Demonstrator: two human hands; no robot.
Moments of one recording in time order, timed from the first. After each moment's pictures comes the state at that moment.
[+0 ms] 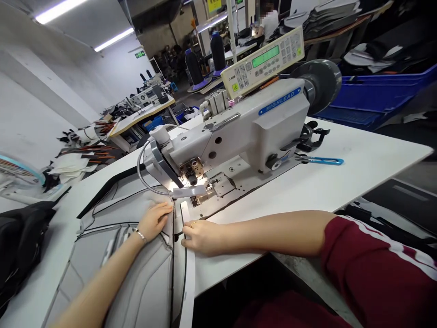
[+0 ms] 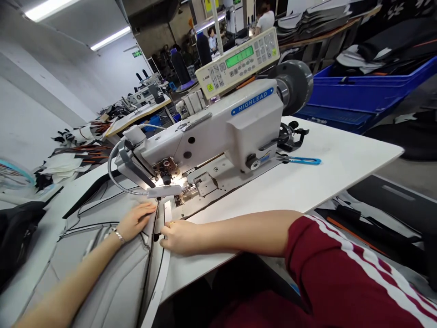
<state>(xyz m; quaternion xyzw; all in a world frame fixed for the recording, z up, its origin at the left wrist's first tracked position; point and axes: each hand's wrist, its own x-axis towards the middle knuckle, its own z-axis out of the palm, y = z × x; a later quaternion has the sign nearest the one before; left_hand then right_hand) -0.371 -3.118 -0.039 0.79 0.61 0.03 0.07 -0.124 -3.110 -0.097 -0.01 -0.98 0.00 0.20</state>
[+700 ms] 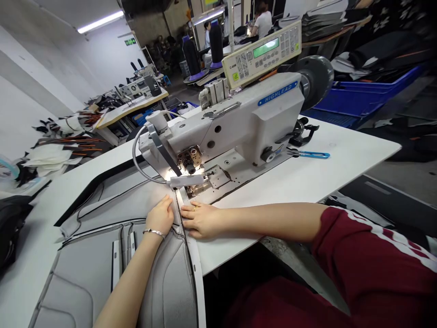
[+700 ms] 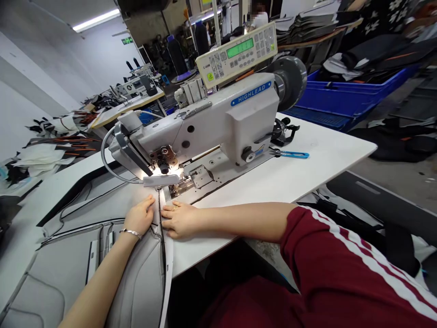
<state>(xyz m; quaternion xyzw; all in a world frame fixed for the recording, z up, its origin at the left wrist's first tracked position) -0.307 -3.132 -0.058 0.66 0.75 0.00 0.00 -0.112 -3.099 -0.091 -0.08 -0.99 0.08 0.11</state>
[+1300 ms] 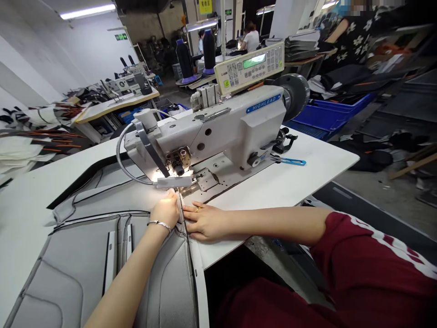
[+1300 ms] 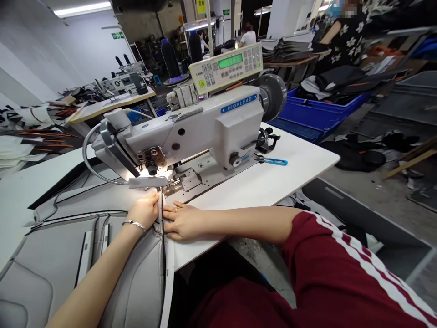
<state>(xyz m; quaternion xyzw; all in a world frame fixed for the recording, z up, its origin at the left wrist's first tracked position) -0.247 -3.108 -0.058 0.71 0.70 -0.03 0.00 -0.062 -3.100 -0.091 -0.09 -0.99 0.07 0.12</state>
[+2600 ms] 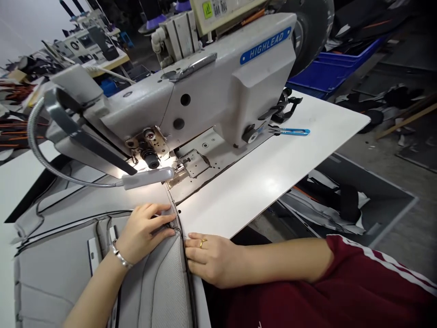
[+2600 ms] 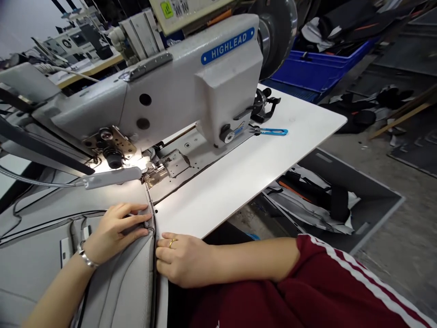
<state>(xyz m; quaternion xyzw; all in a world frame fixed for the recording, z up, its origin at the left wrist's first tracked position) -0.285 -3.149 -0.043 0.90 0.42 0.10 0.06 -0.045 -3.192 -0.109 -0.12 -0.91 0.07 0.39</state>
